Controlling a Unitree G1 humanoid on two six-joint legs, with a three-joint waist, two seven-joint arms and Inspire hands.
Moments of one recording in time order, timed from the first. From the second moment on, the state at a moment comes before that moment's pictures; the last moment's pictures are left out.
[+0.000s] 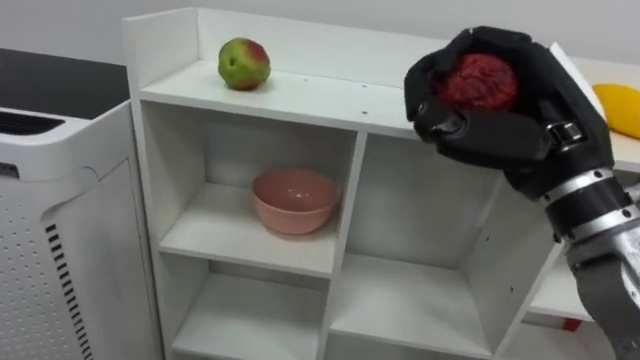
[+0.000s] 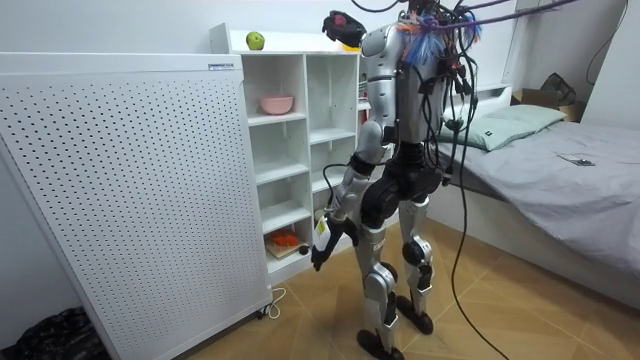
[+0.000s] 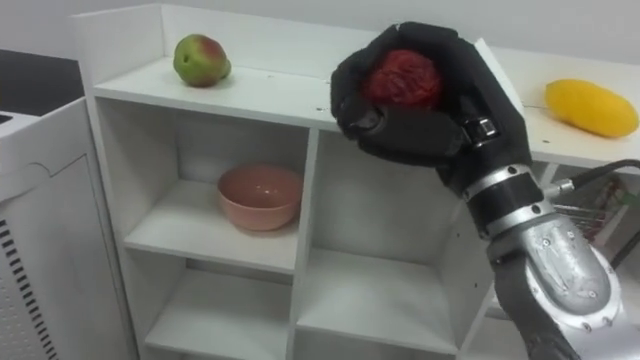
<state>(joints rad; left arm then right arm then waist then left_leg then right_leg) 0.19 0.23 0.03 0.96 0.47 0.10 0.04 -0.47 -0.49 0.03 -0.24 0.51 0.00 0.12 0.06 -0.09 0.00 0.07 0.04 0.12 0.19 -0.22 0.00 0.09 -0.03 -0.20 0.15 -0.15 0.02</state>
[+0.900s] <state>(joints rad) -0.03 0.22 -0.18 1.13 0.23 0.08 0.12 -0.36 -0.26 0.17 0.65 0.71 0.00 0.13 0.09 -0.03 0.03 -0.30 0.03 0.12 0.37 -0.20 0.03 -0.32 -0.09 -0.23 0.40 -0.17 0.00</state>
